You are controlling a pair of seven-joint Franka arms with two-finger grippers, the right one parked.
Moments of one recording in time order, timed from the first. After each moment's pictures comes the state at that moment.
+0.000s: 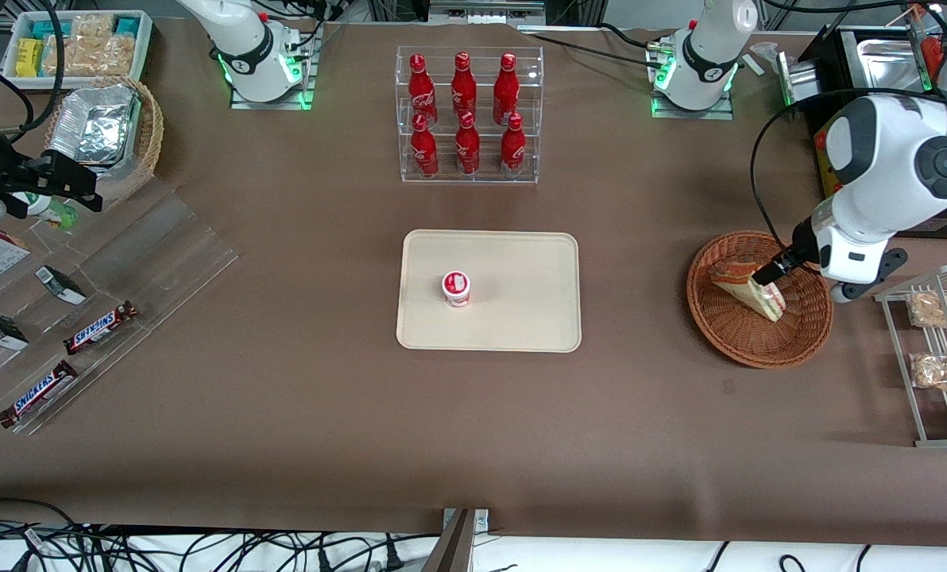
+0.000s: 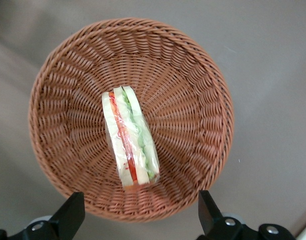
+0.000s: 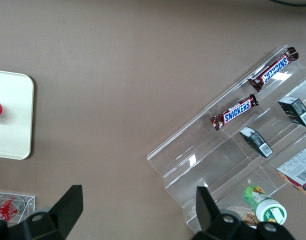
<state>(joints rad) 0.11 0.10 -0.07 -2.19 0.00 2.29 -0.63</state>
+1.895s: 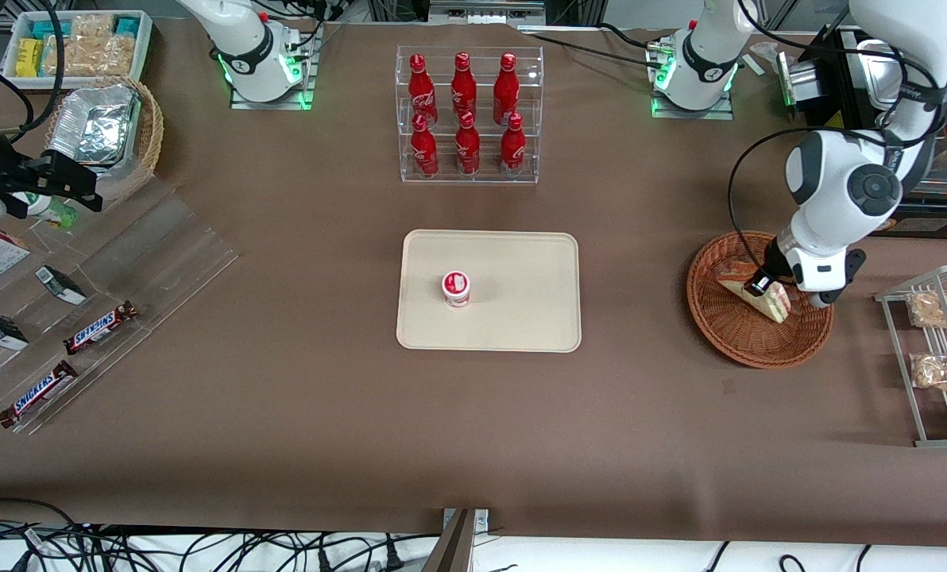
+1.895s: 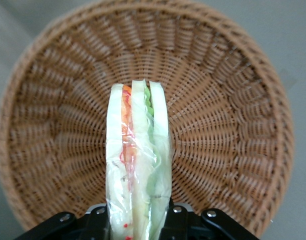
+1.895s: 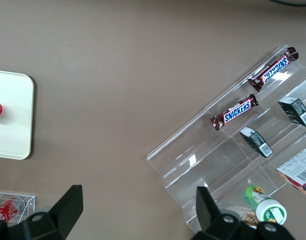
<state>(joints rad) 0.13 0.21 -0.08 -2.24 0.10 2.45 -0.86</state>
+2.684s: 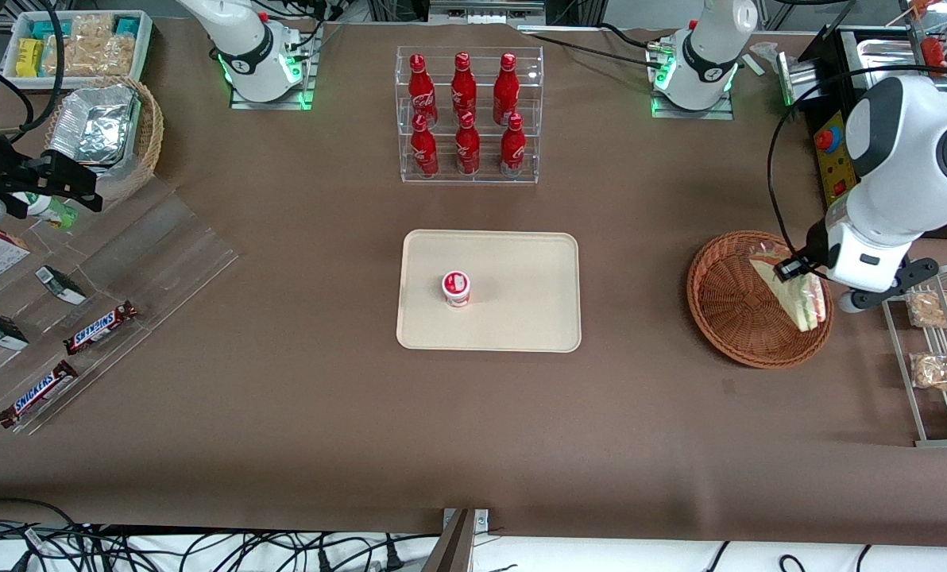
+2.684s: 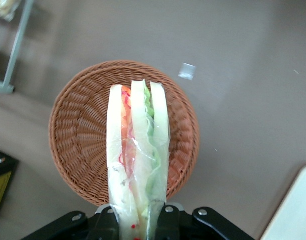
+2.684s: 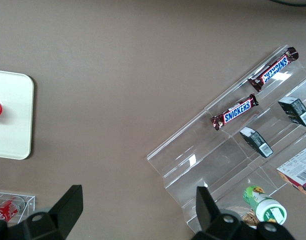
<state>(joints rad) 0.12 0.13 -0.18 -1.88 0.10 1.98 -0.49</state>
